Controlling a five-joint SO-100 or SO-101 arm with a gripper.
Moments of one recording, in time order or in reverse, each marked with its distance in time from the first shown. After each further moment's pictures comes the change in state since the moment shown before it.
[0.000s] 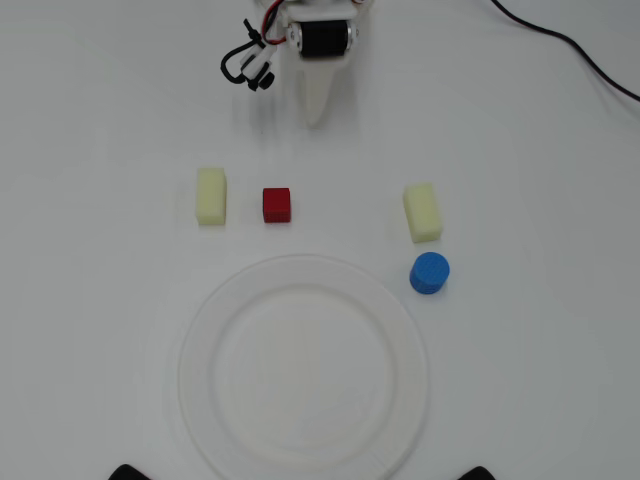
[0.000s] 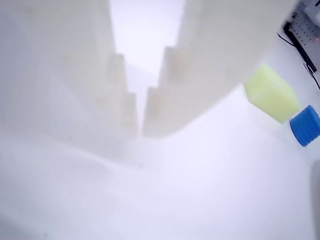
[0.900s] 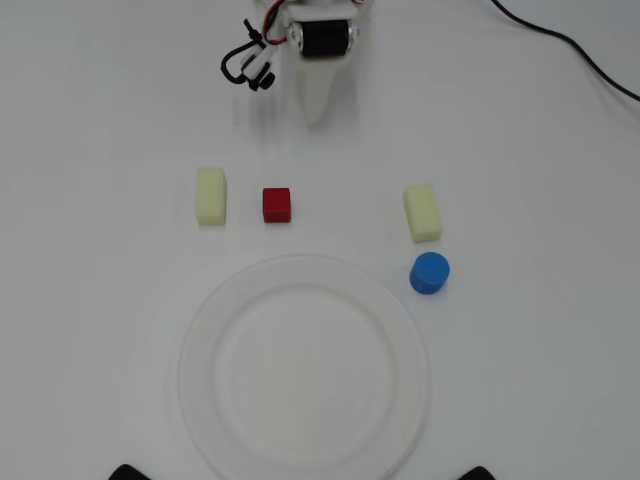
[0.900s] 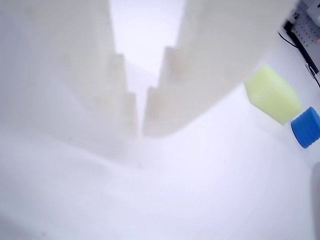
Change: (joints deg) arm -1.1 0.0 0.0 0.0 -0.5
